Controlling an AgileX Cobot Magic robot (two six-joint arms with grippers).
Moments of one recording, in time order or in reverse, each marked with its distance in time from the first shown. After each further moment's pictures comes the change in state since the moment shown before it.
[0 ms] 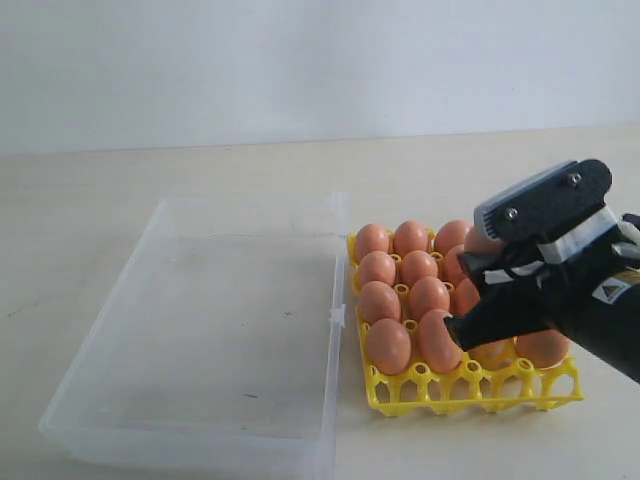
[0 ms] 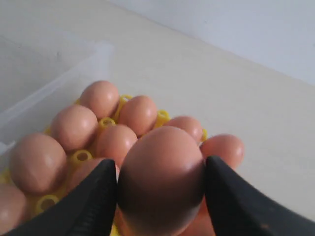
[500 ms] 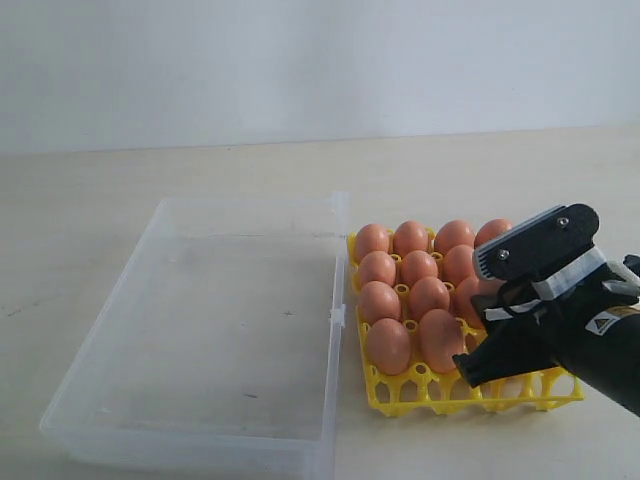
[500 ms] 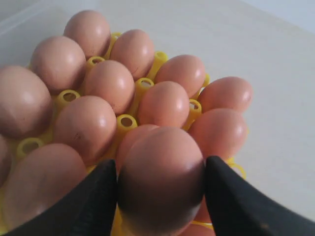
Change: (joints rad) left arm 0.000 0.000 0.000 0.000 0.000 0.000; right arm 0.000 0.092 0.032 0.064 -0.008 -0.024
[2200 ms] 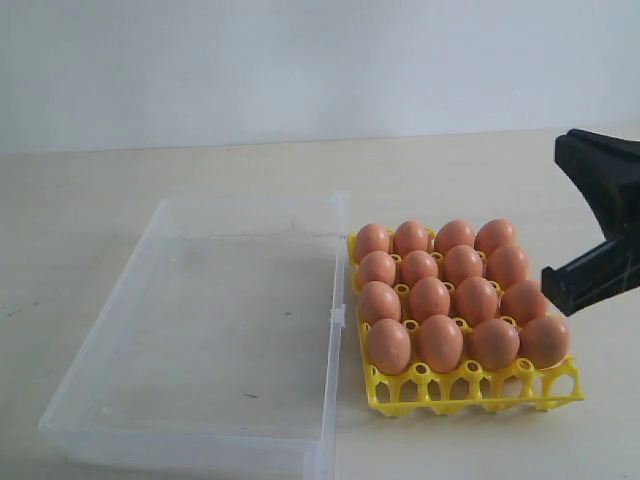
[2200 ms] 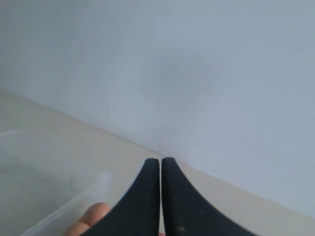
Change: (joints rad) left arm 0.000 0.000 0.000 0.000 0.000 0.000; right arm -0.113 -0.596 0.076 -0.525 0.016 0.302
